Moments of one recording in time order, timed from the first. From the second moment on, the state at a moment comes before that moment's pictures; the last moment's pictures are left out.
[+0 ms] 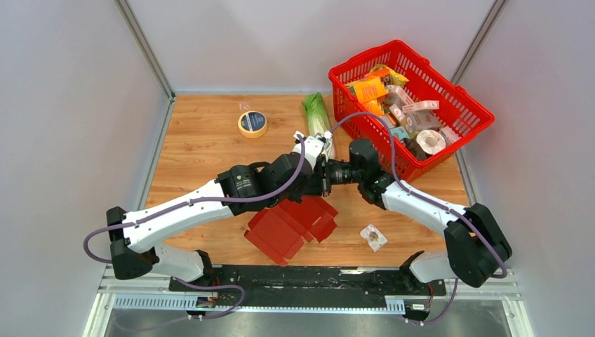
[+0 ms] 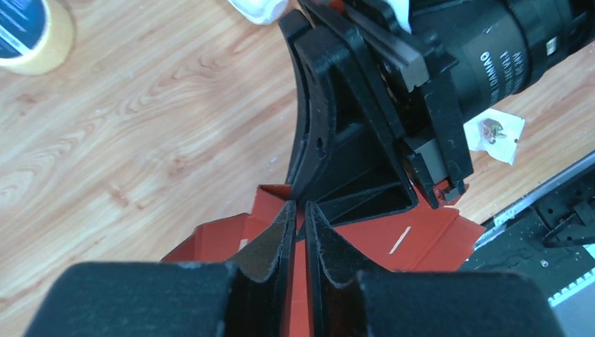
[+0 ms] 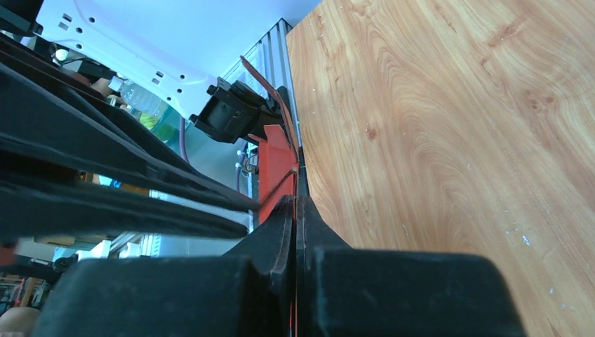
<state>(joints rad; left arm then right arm) -1.16 1.33 1.41 -0.82 -0.45 -0.35 0.64 1.38 0.80 0.36 -0.91 0.57</state>
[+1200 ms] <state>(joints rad) -1.12 0.90 1.01 -0.87 -0.55 -0.54 0.62 1.36 0.77 0.45 -0.93 0.64</state>
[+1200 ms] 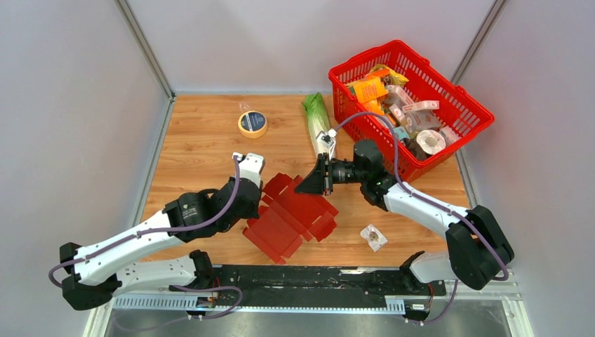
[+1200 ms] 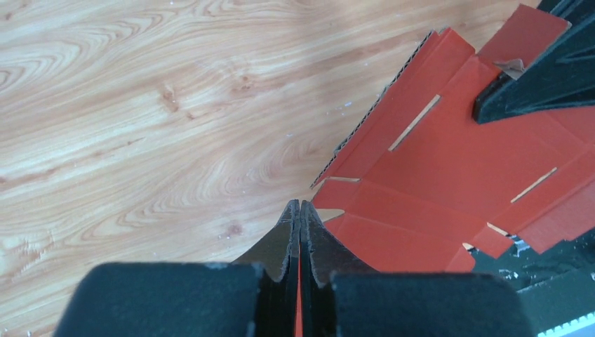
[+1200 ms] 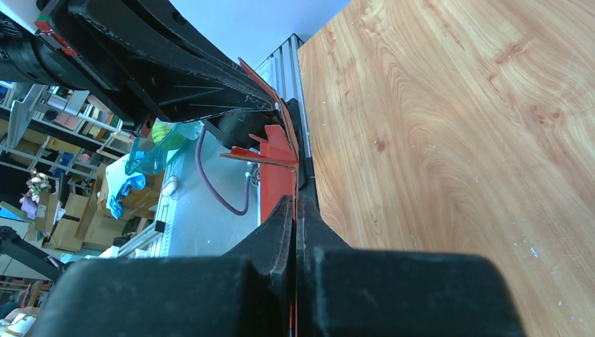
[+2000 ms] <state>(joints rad) -1.01 0.78 0.89 -0.73 -0.50 -0.57 0.62 1.36 0.76 0.51 -0.94 0.67</state>
